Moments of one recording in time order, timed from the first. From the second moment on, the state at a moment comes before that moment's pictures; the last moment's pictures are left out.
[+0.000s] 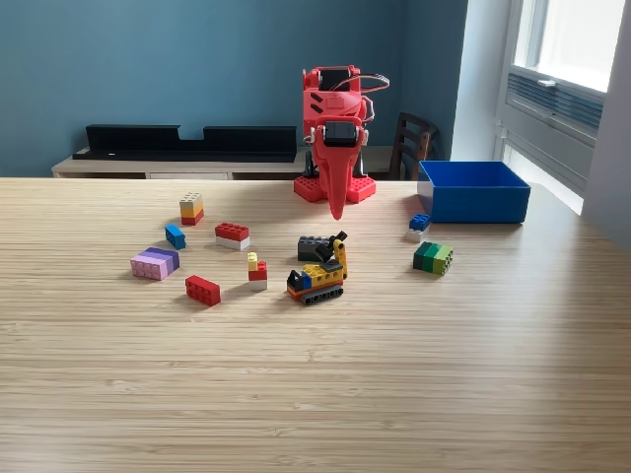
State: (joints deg) arm 0.4 194.2 177.5 54.0 -2.4
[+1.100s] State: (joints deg) arm -1.1 194.2 177.5 54.0 -2.5
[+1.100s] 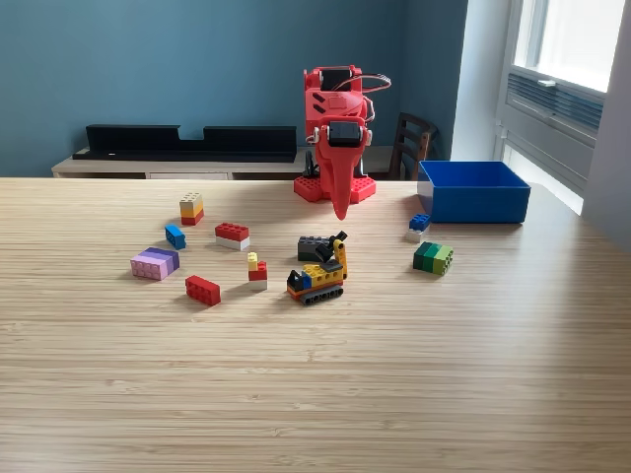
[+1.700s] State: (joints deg) arm 6.8 191.0 161.1 54.0 1.8
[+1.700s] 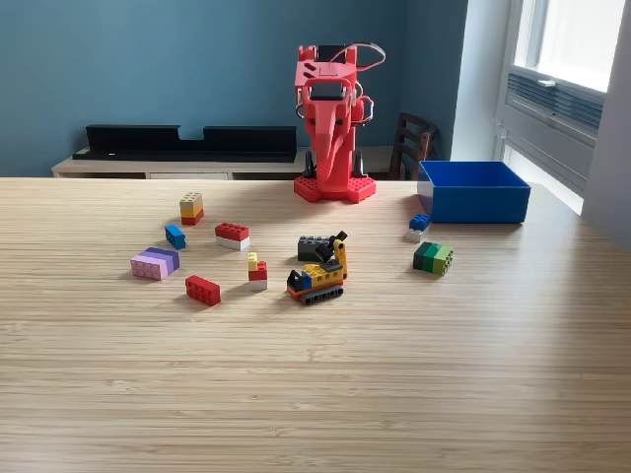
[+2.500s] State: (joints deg) arm 22.3 128.9 126.3 54.0 -1.8
